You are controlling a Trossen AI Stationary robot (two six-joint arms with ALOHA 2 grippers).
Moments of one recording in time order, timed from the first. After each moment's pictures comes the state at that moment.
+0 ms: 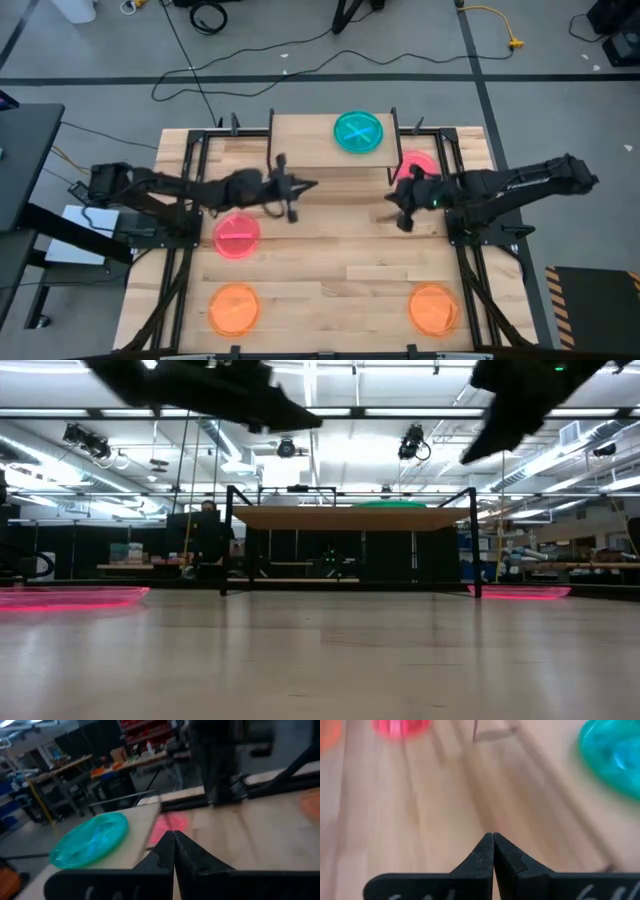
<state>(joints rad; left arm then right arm) 0.06 1.37 0.69 0.61 -0.22 0.29 0.12 0.90 0.72 -0.57 0.38 0.24</state>
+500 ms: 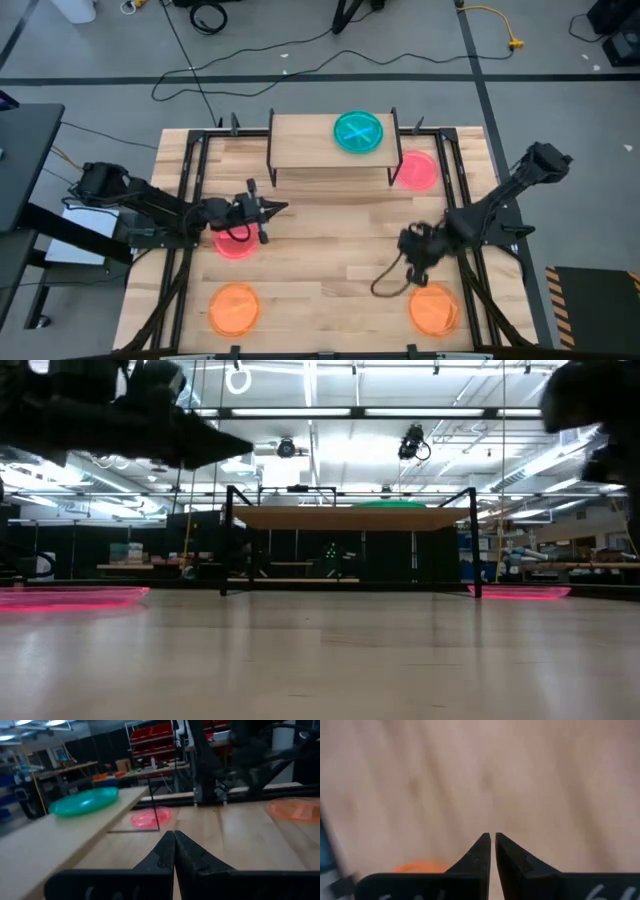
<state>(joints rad) -0.13 1.27 0.21 1.10 -0.42 0.16 0.58 1.20 0.73 -0.75 0.09 0.99</state>
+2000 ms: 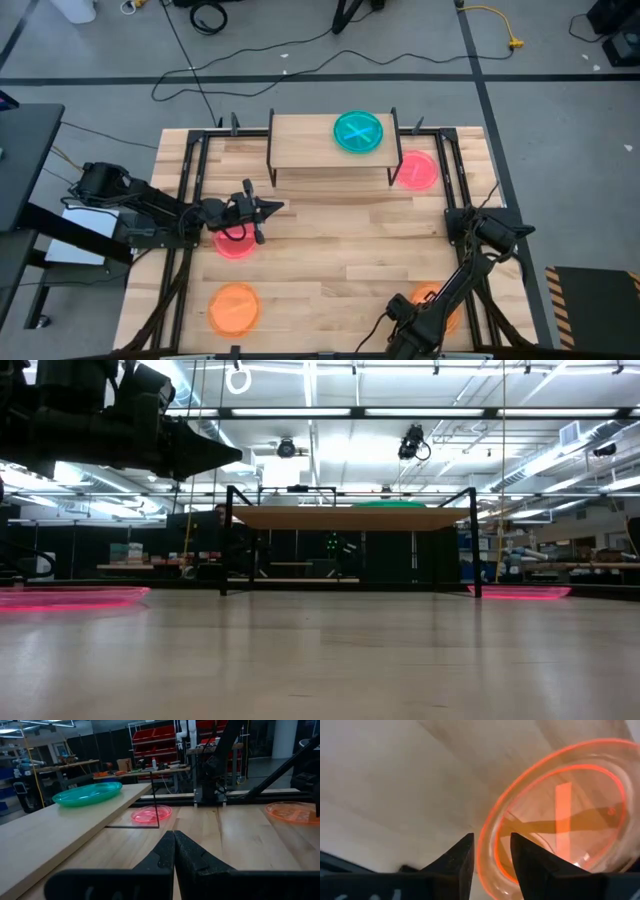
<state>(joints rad) -0.13 1.27 0.15 1.18 -0.43 0.12 0.89 2.09 1.48 -1.11 -0.15 1.73</state>
